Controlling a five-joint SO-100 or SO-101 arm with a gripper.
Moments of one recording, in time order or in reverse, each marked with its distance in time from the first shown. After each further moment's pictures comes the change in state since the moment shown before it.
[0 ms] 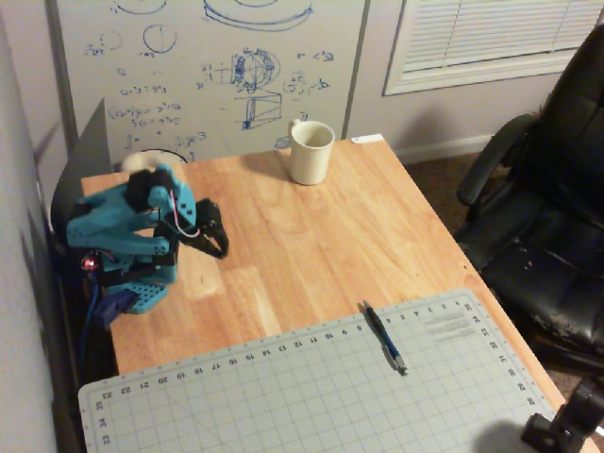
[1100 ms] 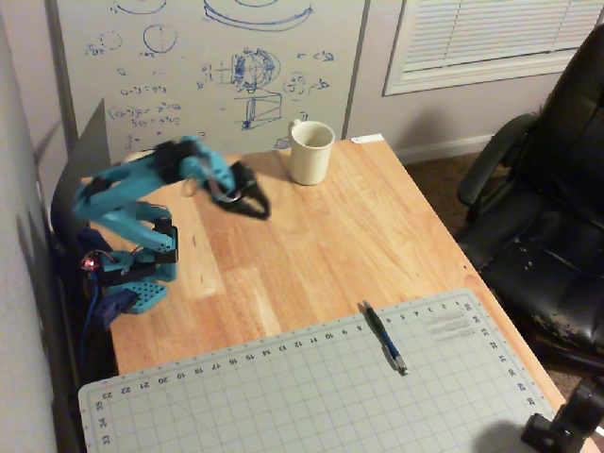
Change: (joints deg) arm -8.3 -44.0 -38.9 -10.8 0.1
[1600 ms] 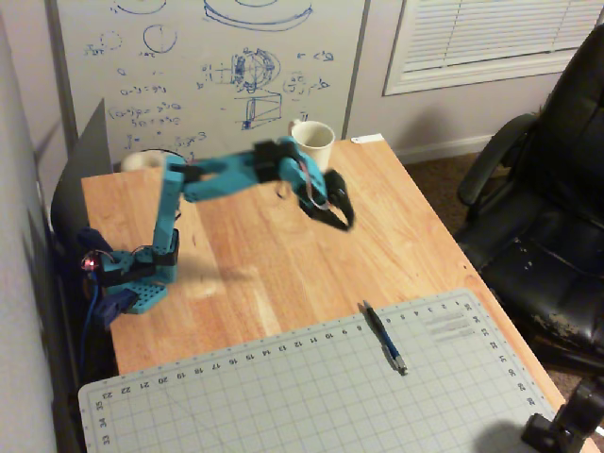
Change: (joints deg) arm 8.6 -64.0 -61.2 -0.4 0.0
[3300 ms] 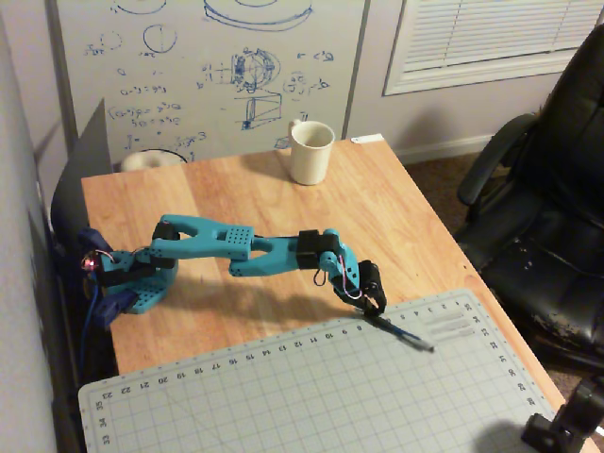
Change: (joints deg) arm 7.1 -72.1 -68.4 -0.3 0.0
